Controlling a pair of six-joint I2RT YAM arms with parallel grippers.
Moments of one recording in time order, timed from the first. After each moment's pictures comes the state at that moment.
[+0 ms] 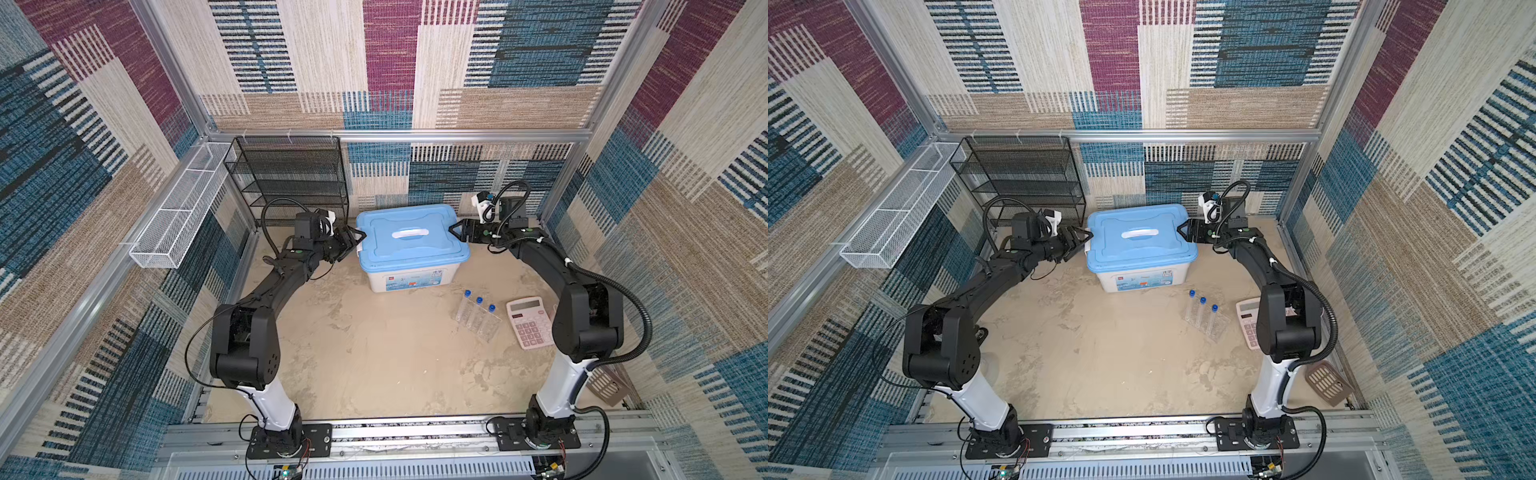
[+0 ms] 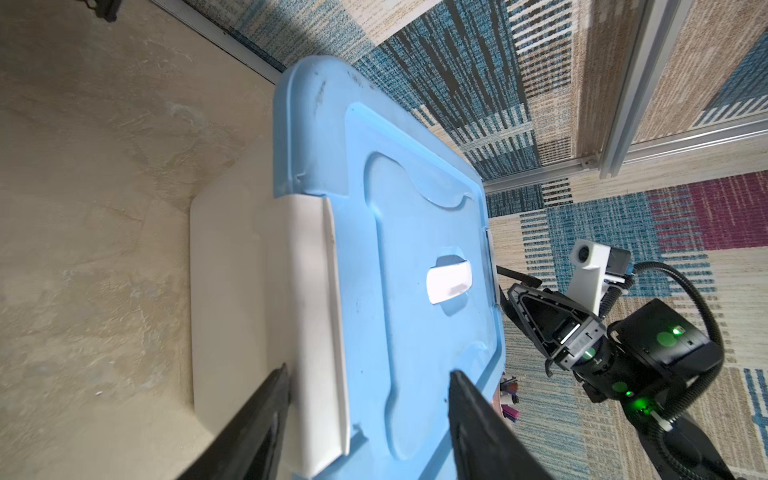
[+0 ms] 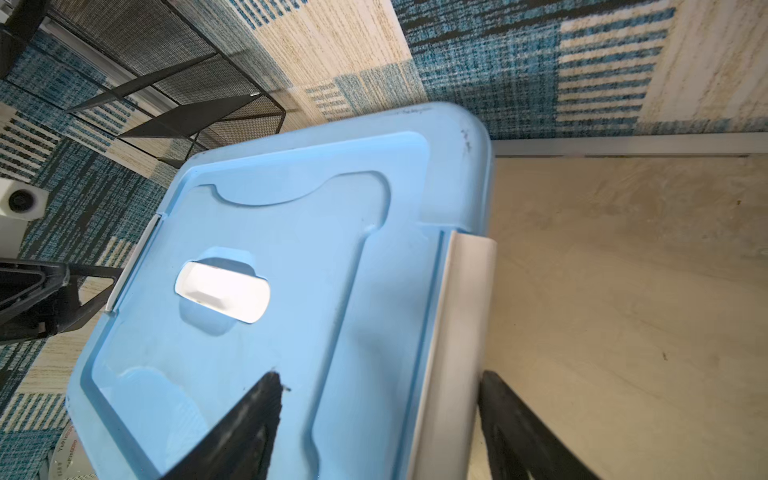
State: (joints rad) left arm -0.15 1.73 1.32 -0.11 0.60 -0.78; right arm 0.10 1.86 1.54 -0.31 -0.56 0.20
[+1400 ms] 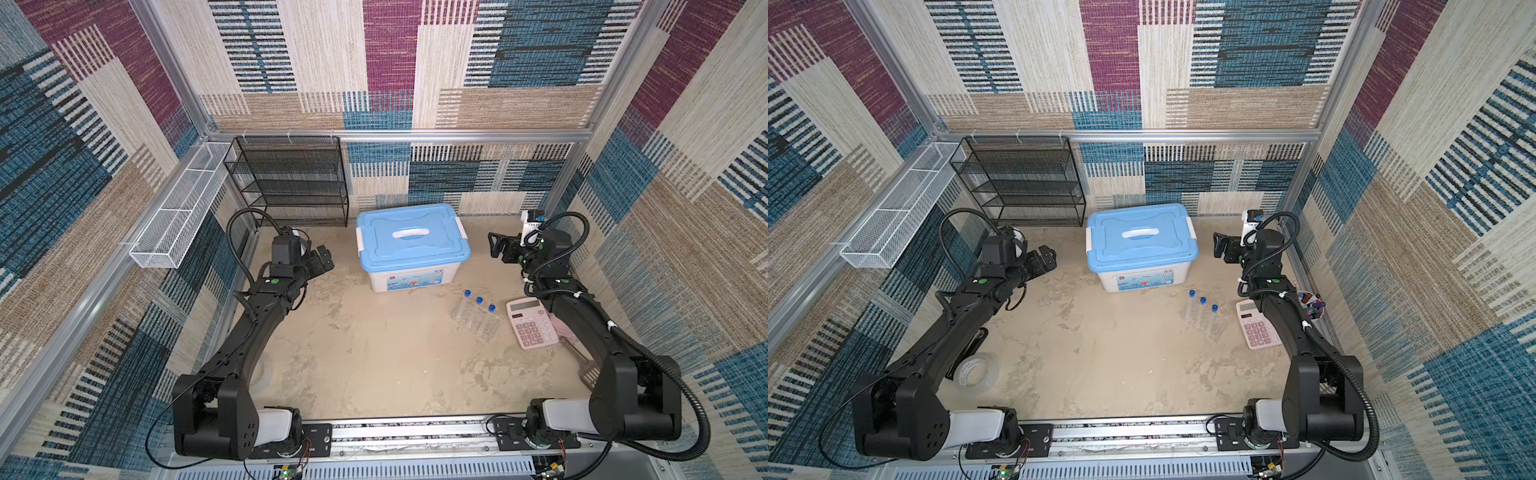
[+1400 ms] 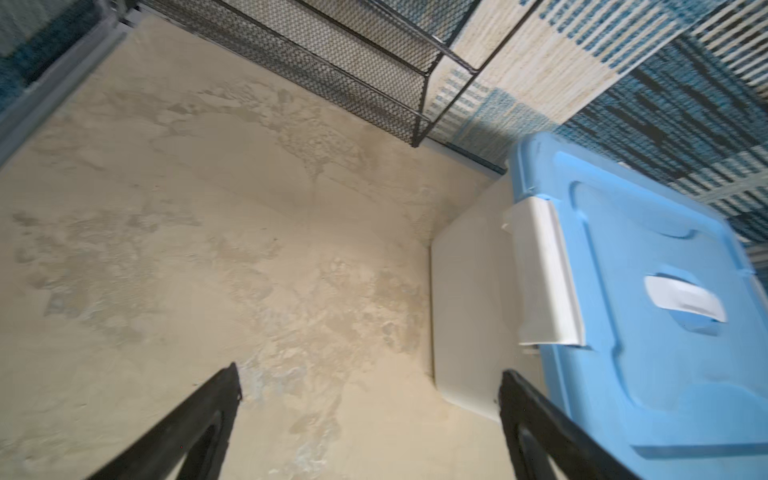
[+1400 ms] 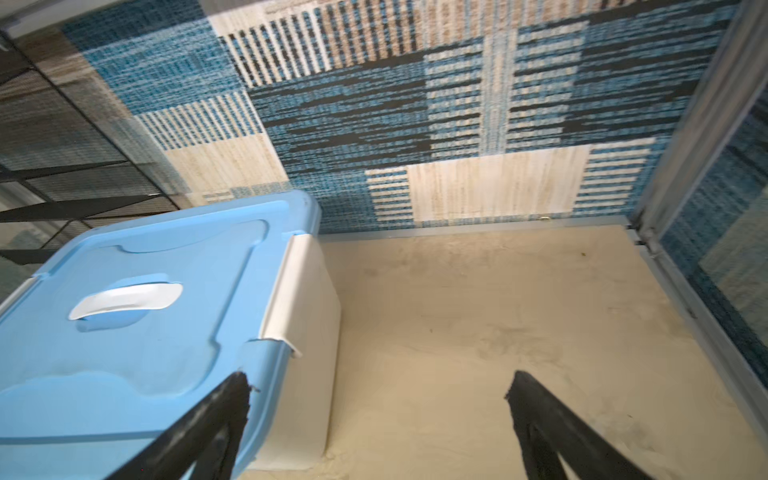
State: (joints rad) left arm -0.10 1.31 1.01 -0.32 -0.03 -0.44; right arm -0.05 1.34 0.90 0.15 -0.22 0.15
